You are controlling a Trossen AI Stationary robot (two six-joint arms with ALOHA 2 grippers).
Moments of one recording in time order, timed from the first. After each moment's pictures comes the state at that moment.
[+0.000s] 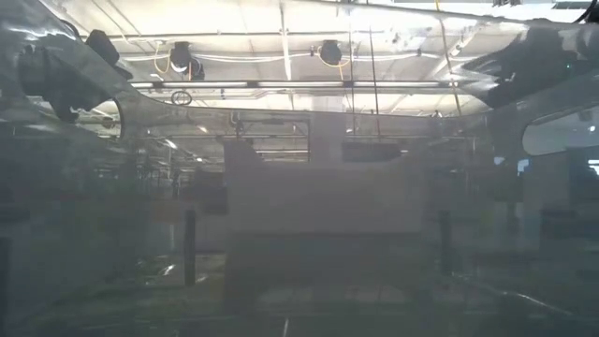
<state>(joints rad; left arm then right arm) 0.81 0.01 0.01 0.35 -0.30 -0.41 -1.08 0.00 0.02 0.30 -0.65 0.52</state>
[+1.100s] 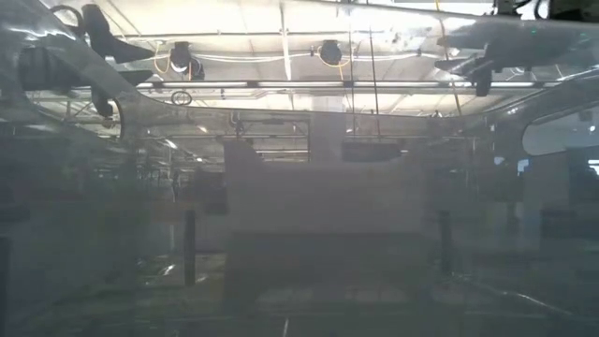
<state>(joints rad) 0.75 0.20 0.03 0.54 0.08 -0.59 -1.08 0.50 0.32 0.34 -0.72 0.51</state>
